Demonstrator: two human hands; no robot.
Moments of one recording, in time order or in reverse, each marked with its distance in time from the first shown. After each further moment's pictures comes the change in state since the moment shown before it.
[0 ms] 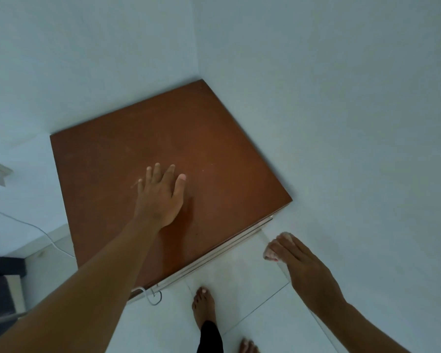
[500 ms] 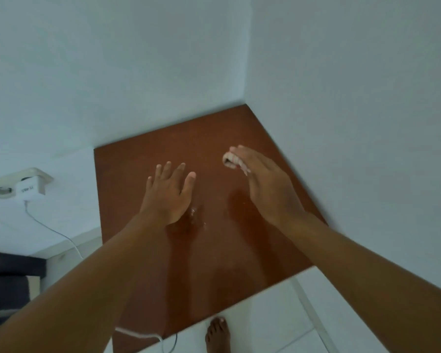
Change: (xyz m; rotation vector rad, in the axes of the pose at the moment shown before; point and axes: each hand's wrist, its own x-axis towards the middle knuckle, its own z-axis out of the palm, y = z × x) left_hand 0.069 -0.054 -0.064 -0.007 0.043 -0.076; right_hand 0.297 -0.128 -0.050 0.364 0.234 -0.208
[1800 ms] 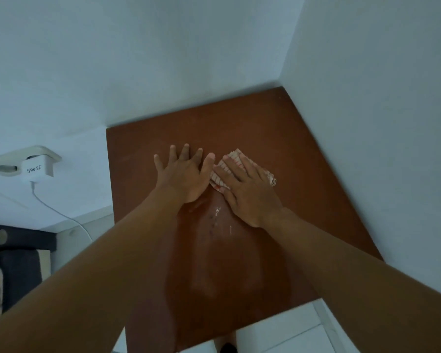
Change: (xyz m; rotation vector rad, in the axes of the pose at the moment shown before) left_hand 0.052 -0.020 0.001 0.197 -0.168 -0.066; right_hand 0.014 0.014 0.114 -0.382 -0.590 0.011
